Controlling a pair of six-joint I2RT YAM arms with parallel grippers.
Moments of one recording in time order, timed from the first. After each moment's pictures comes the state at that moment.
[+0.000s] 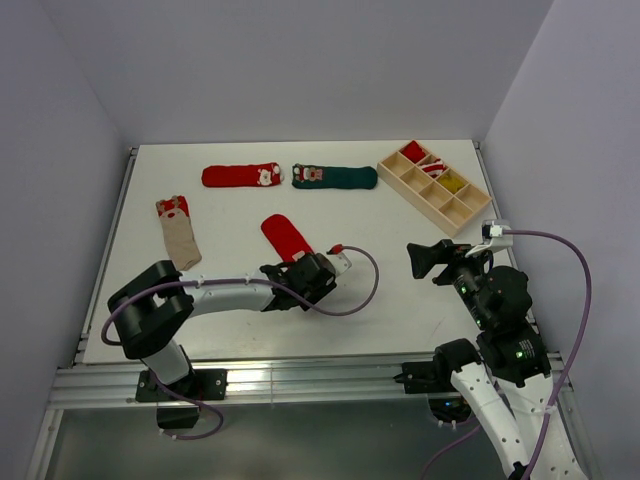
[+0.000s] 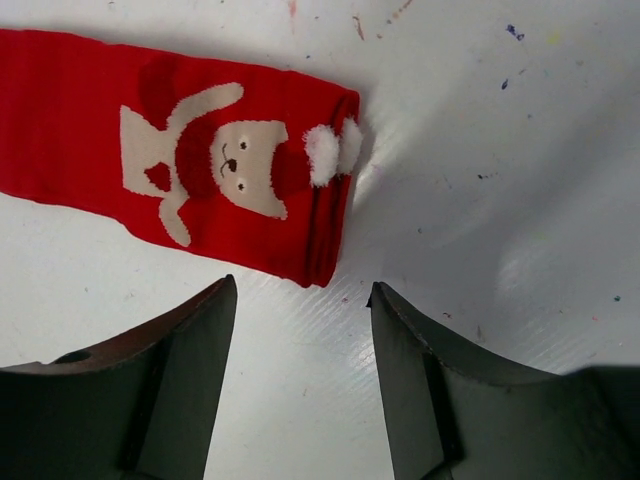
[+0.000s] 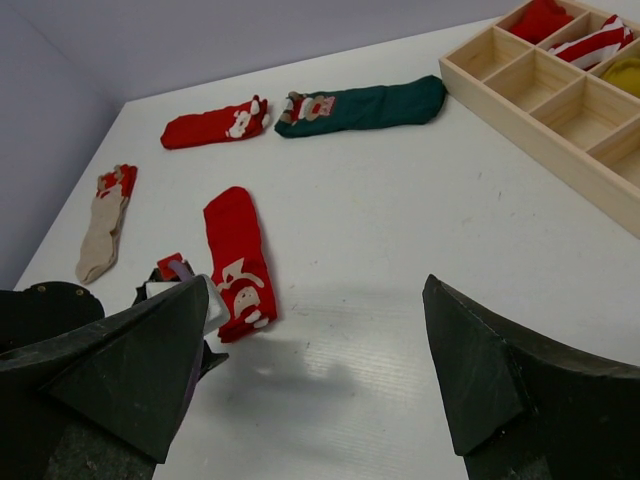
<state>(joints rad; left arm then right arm) -1.06 1.65 0.91 -0.23 -0.38 0.01 0.27 0.32 0.70 -0.52 0.00 0.40</state>
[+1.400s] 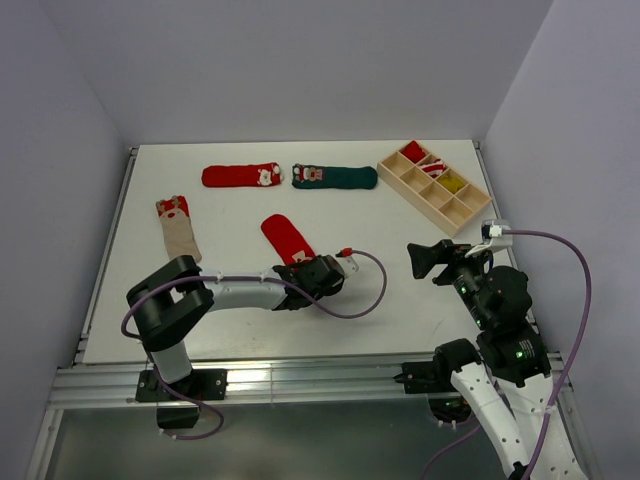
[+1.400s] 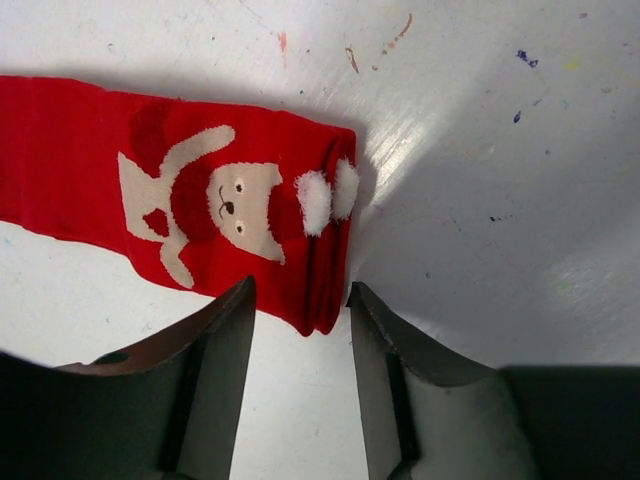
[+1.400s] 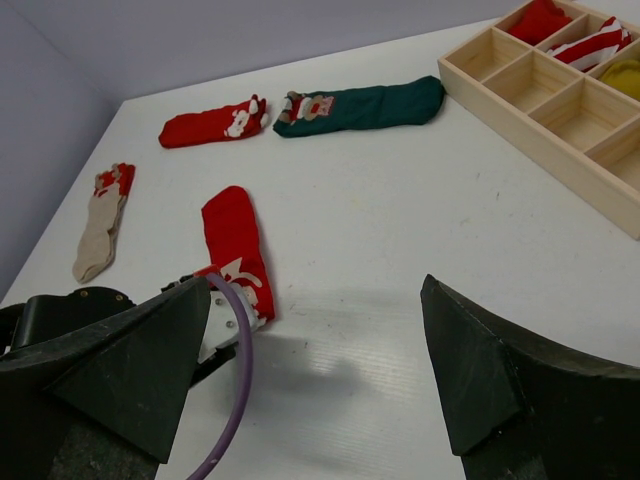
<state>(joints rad) -1.08 1.75 0.97 -0.20 -0.44 0.09 0.27 0.32 0.70 -0.52 0.00 0.39</state>
